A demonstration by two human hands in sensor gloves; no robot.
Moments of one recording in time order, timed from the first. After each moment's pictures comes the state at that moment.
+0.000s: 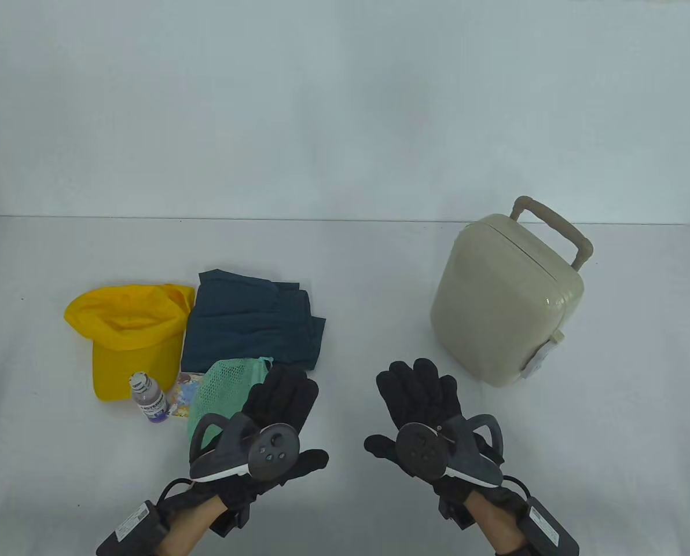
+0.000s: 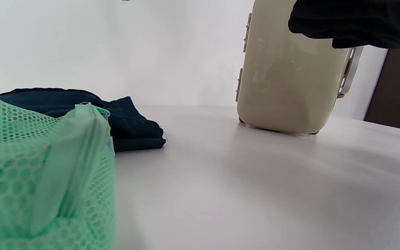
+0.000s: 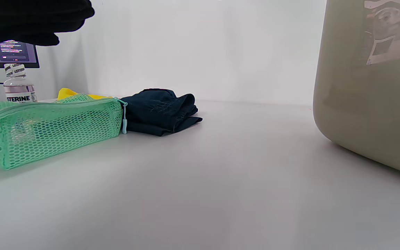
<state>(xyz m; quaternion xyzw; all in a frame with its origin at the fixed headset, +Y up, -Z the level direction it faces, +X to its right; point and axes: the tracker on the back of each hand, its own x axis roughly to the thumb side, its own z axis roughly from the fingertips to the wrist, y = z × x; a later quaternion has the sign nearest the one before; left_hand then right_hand) -0.132 -0.676 -0.259 -0.05 -0.26 0.04 0.96 0.118 -0.666 -0.268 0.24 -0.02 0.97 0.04</state>
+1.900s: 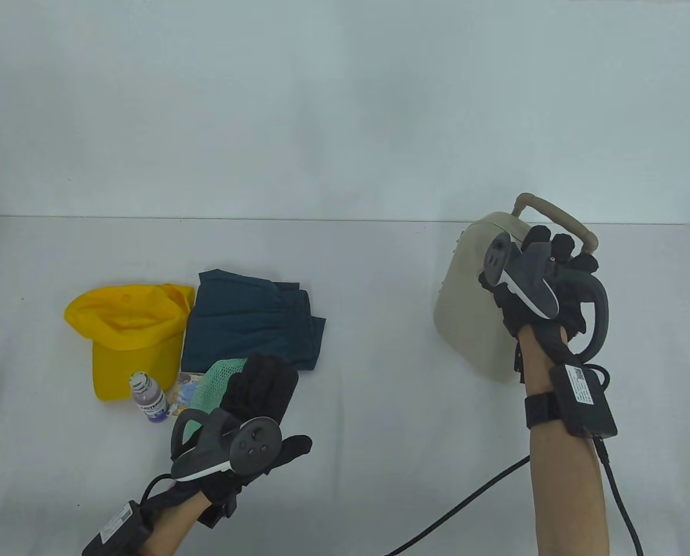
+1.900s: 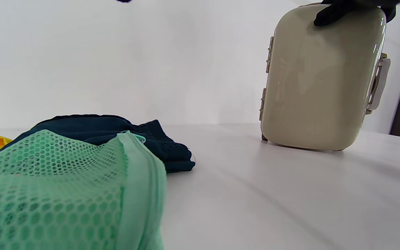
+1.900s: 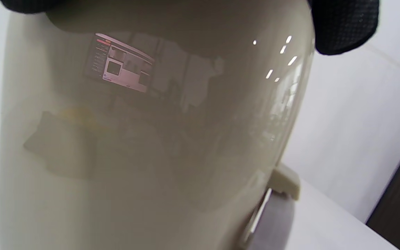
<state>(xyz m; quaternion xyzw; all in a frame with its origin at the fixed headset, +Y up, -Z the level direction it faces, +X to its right) -0.153 -0.660 -0.260 -0.01 -0.23 0.03 0.97 0.217 -0.536 -0.424 -0.18 -0.01 0.98 -0.11</state>
